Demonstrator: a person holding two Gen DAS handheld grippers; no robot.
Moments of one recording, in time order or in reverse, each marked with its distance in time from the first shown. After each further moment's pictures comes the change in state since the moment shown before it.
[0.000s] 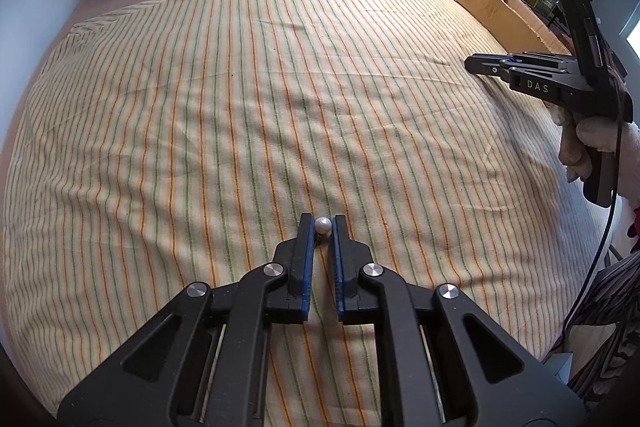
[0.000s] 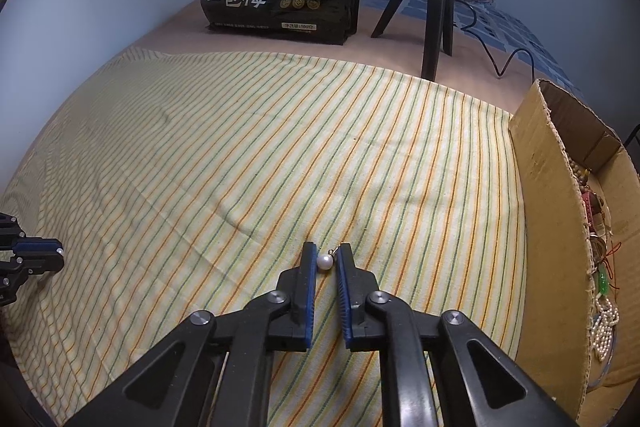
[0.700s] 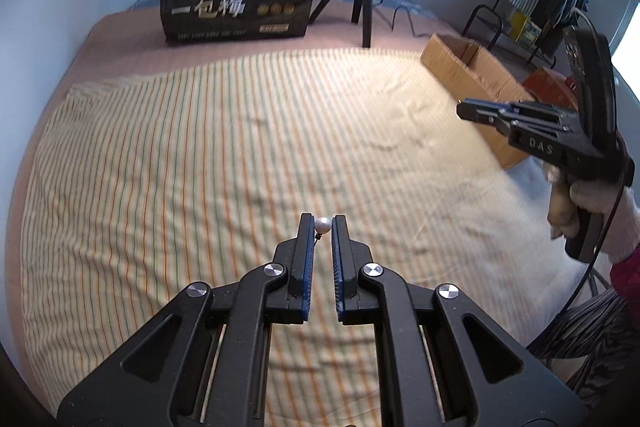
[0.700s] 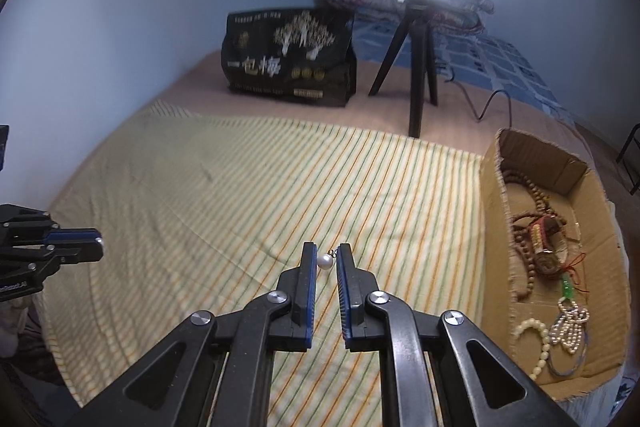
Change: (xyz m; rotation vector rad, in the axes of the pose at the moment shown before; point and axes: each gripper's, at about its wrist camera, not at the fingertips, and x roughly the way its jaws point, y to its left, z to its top) left arm -0.050 -0.028 0.051 -0.006 -0.156 -0.055; right arm -0.076 -0.008 0.008 0.040 -0.148 0.047
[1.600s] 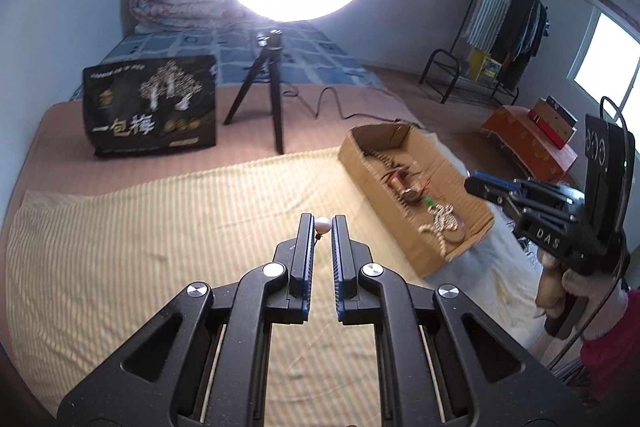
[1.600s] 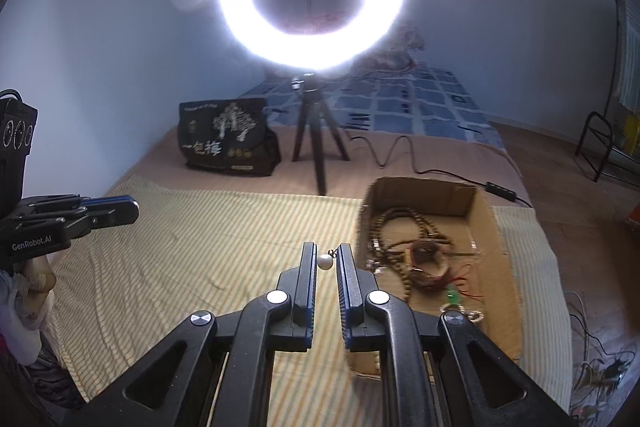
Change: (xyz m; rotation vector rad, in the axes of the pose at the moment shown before) left arm -0.015 -0.102 0.097 0.051 -0.180 -0.120; right arm -0.108 -0.082 0.002 0.126 -0.172 -0.102
